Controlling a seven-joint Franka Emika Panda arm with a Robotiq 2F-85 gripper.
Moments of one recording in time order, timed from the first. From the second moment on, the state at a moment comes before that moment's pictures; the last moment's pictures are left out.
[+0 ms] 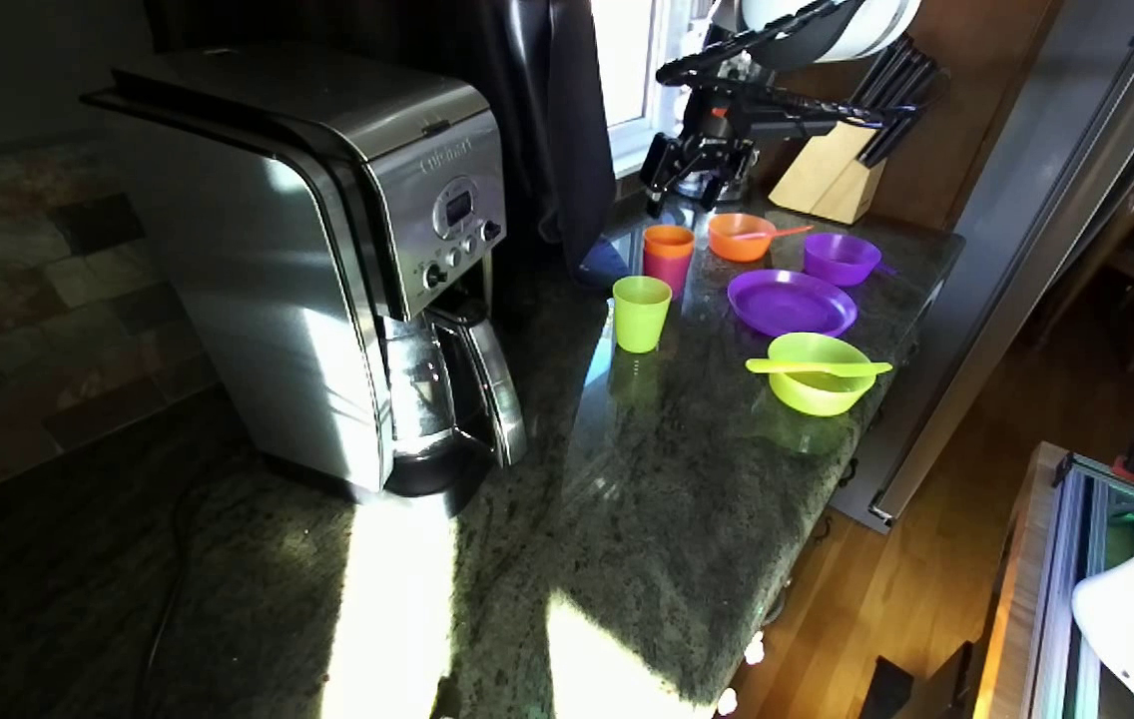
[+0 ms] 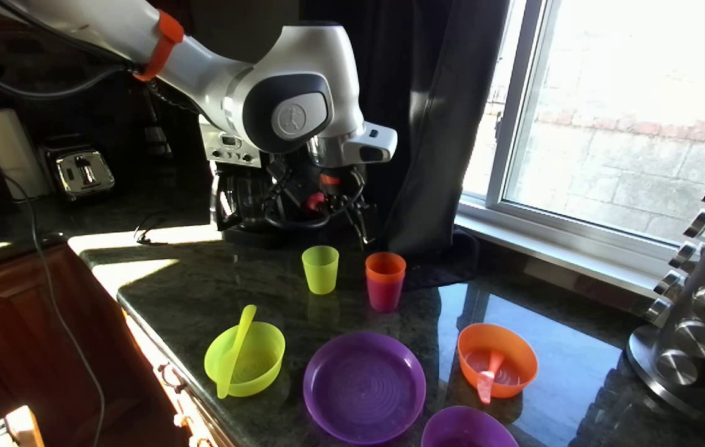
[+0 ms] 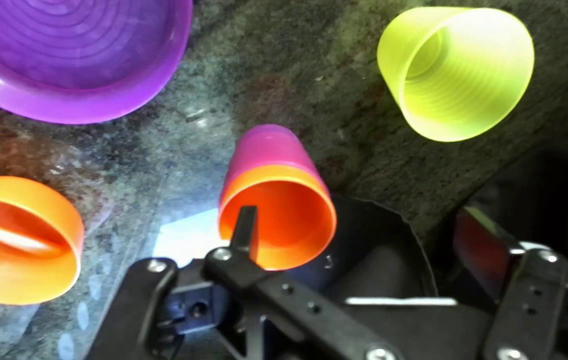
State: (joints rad) arm -0.05 0.02 -0.06 -2.17 0.03 2.45 0.19
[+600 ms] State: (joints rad) arm -0.11 0.01 -0.11 -2.15 -0.07 2.32 0.41
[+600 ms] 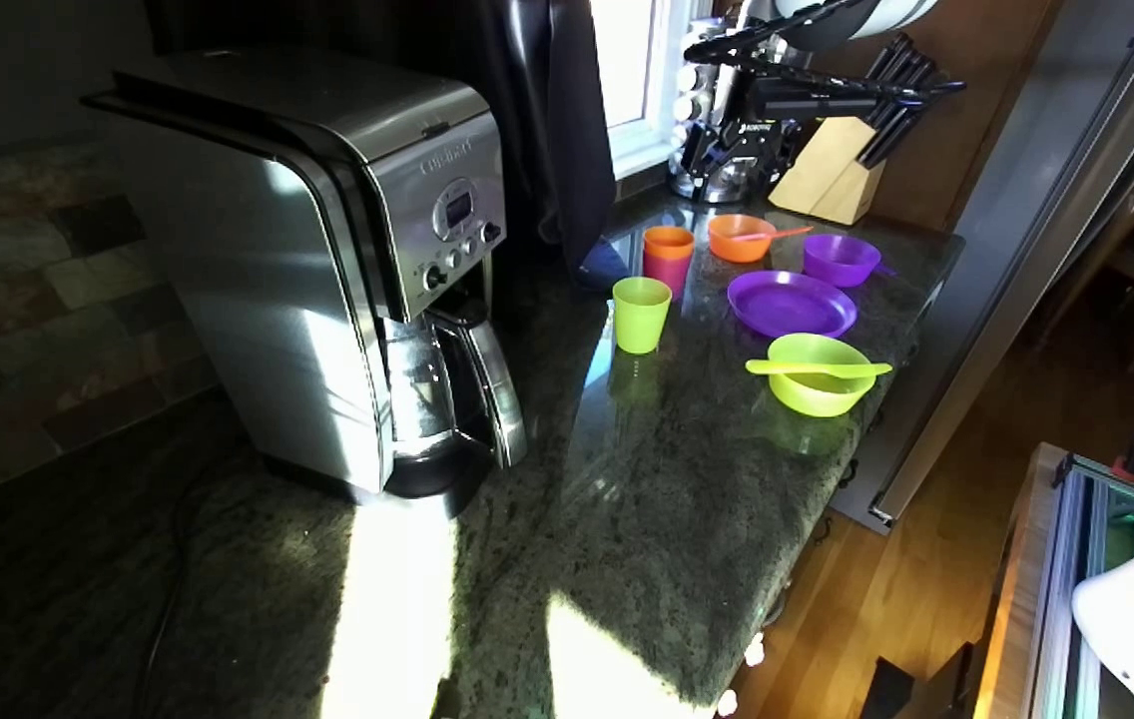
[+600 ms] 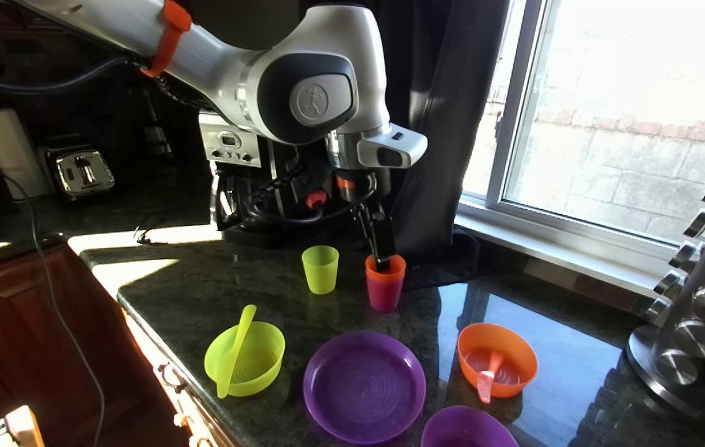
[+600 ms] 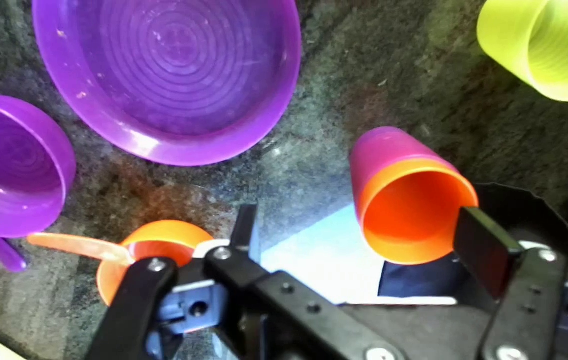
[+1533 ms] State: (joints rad) arm -0.11 0.19 -0.11 -2.00 -0.01 2.29 0.44
